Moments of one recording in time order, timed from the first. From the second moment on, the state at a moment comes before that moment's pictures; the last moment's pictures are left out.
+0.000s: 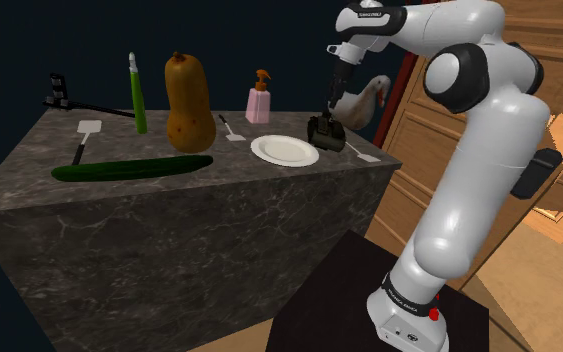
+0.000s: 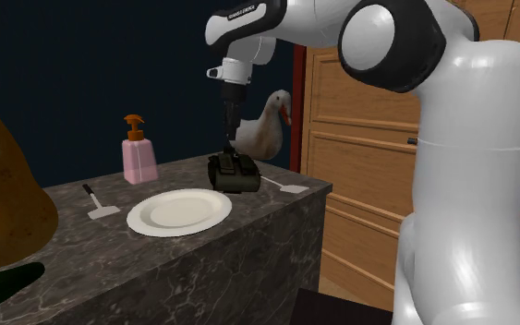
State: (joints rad) arm -0.01 0.07 -0.64 -1.60 0.18 1.73 -1.30
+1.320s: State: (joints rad) arm -0.04 0.16 -0.65 -1.61 0.24 1.80 -1.40
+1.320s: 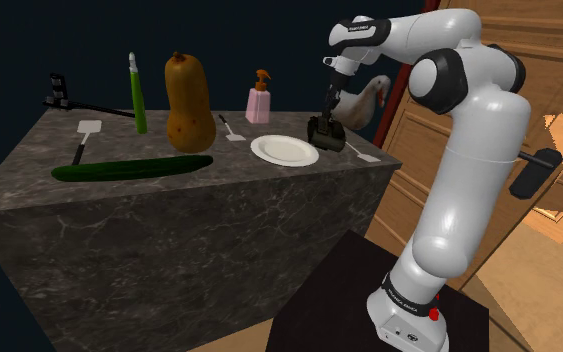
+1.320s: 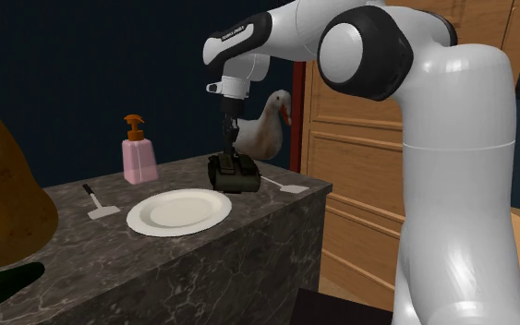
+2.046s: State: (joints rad) arm -0.06 0.18 -0.65 -1.46 0.25 1.67 -1.39
